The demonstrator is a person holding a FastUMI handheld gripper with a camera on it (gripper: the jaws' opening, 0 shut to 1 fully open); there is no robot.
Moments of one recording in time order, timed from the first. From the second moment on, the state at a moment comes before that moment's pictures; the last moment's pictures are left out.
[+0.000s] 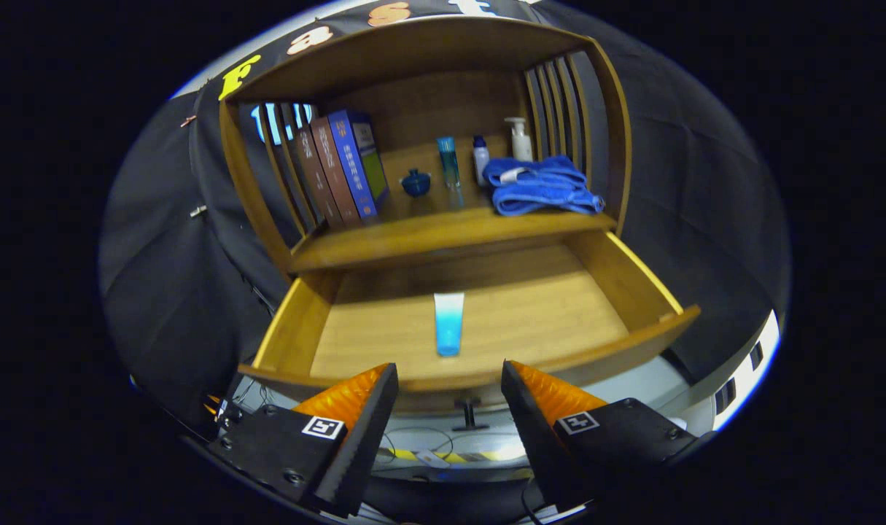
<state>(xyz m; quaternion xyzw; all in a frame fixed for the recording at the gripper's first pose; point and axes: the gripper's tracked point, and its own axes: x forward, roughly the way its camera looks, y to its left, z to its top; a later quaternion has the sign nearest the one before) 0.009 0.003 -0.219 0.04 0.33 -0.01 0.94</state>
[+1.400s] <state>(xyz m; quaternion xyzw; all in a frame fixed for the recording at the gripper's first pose) 0.124 -0.010 -0.384 -0.01 0.62 -0.05 0.79</state>
